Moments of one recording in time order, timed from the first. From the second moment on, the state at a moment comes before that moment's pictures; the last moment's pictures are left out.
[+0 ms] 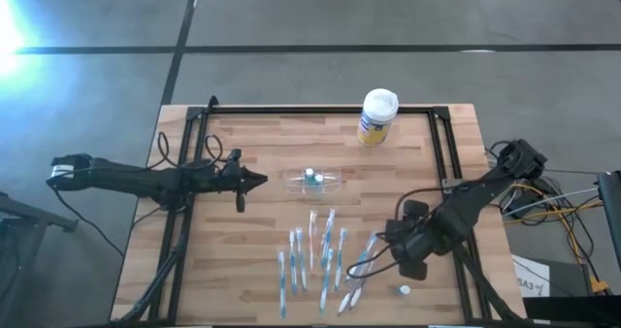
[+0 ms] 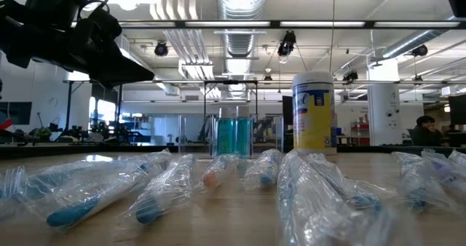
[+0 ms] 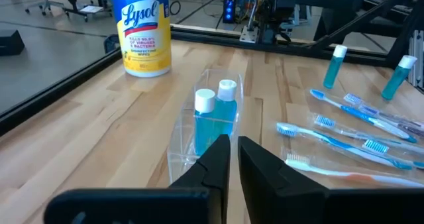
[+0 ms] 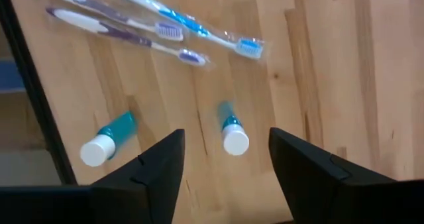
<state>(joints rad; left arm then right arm) 0.06 0.75 0.14 0.43 -0.12 -0.11 0.64 1.51 1.37 -1.30 0.10 0.86</state>
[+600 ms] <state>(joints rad) 0.06 0.75 0.14 0.43 -0.12 -0.11 0.65 1.51 1.15 -1.19 0.04 0.86</state>
